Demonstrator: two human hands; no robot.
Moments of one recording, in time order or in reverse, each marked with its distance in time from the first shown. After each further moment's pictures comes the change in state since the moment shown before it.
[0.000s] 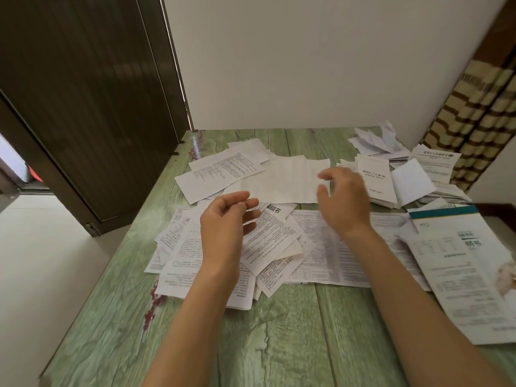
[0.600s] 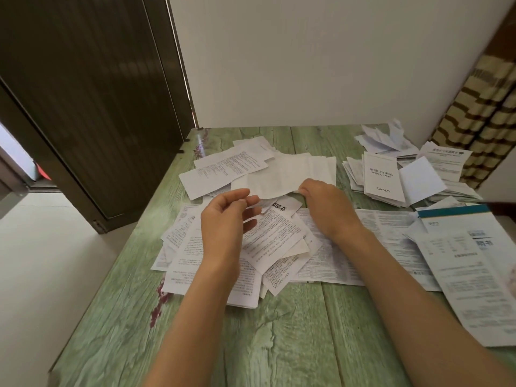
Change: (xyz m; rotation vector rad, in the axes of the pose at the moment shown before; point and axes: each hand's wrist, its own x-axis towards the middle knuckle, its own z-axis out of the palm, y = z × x) left_hand 0.004 0.002 -0.006 -0.004 -0.002 -0.009; right_hand 0.002 0.000 0.024 -0.241 -0.310 -0.268
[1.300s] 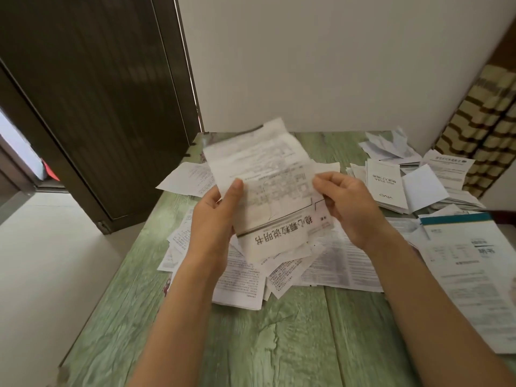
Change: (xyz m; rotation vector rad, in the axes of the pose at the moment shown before) left_hand 0.013 0.008 -0.018 -0.040 -0.129 0.017; right_hand -0.015 -0.020 -0.050 1.245 -0.062 0.366
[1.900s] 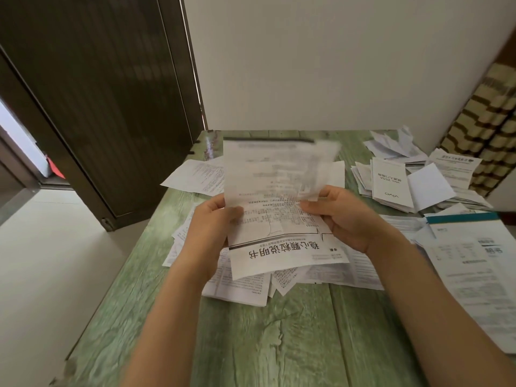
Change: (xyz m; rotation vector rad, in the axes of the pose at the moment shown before) left_hand -0.001 0.001 -0.018 0.167 -0.037 -0.102; right_hand -0.001 0.010 0.005 0.133 -0.280 0.175
